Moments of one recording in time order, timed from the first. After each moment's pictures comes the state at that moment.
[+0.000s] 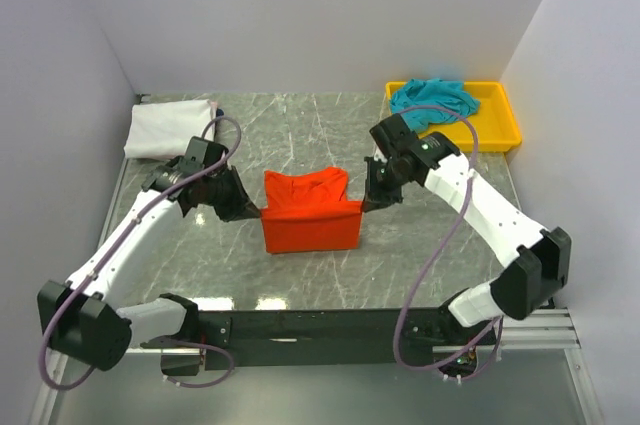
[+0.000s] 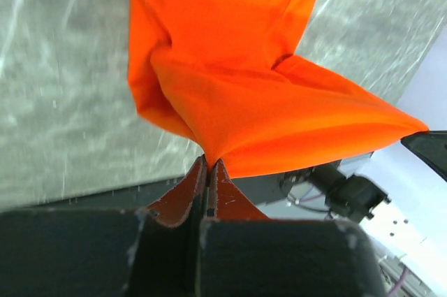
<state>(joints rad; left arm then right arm) -0.36 1.15 1.04 -0.90 0.29 -0.83 0.57 1.41 1.35 -1.11 -0.16 0.64</state>
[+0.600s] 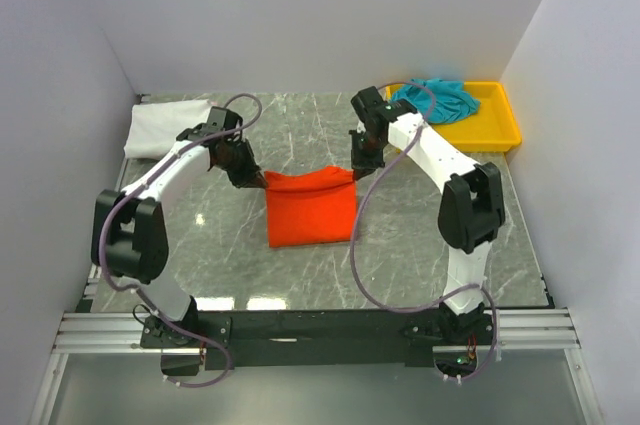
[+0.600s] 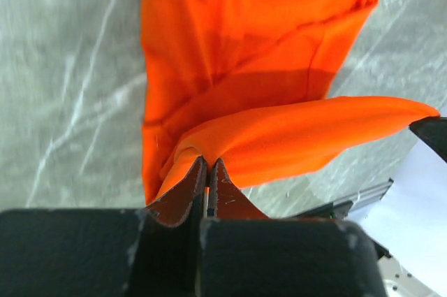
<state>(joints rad) -0.25 1.62 1.25 -0.71 0.32 -0.69 0.45 1.91 1.69 -1.04 -0.10 0.47</state>
